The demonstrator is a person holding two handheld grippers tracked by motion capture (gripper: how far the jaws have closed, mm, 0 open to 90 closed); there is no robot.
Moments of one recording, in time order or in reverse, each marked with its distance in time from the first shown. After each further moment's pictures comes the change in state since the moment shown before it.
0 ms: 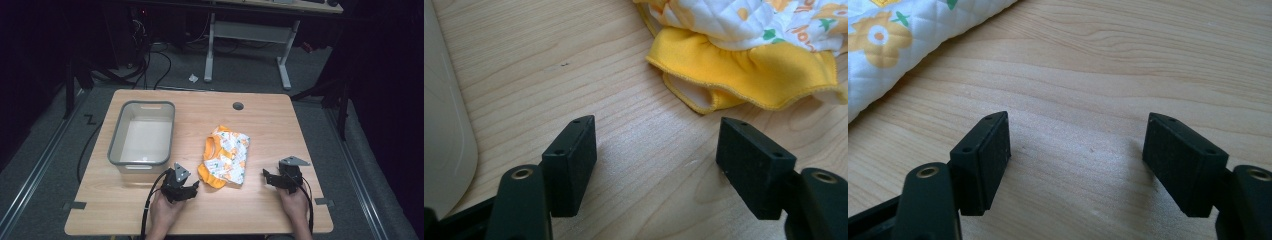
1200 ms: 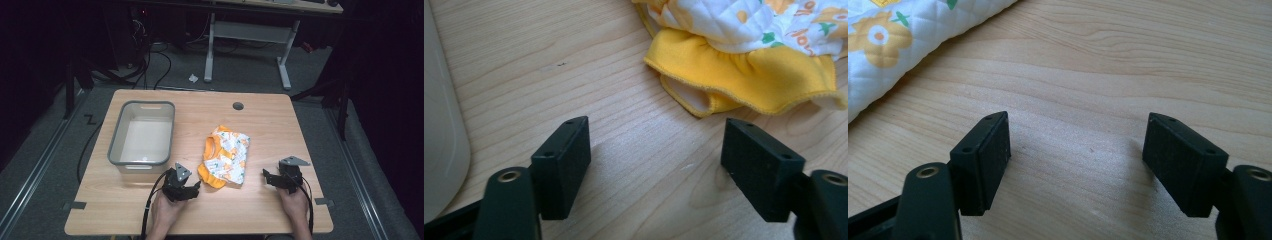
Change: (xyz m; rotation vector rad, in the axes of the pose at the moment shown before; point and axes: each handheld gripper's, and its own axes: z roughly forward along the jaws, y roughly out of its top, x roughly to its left) left arm -0.005 0.003 0.003 0.009 0.008 -0.003; right arm 0.000 0.000 0.000 0.000 0.001 -0.001
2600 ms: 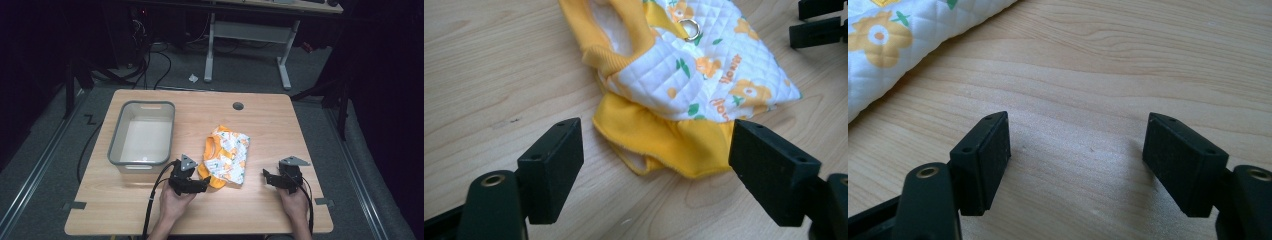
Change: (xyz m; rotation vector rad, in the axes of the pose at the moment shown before) left arm -0.005 0.039 -0.009 -0.035 -0.149 -0.056; right arm 0.000 0.000 0.000 0.000 0.001 0.000
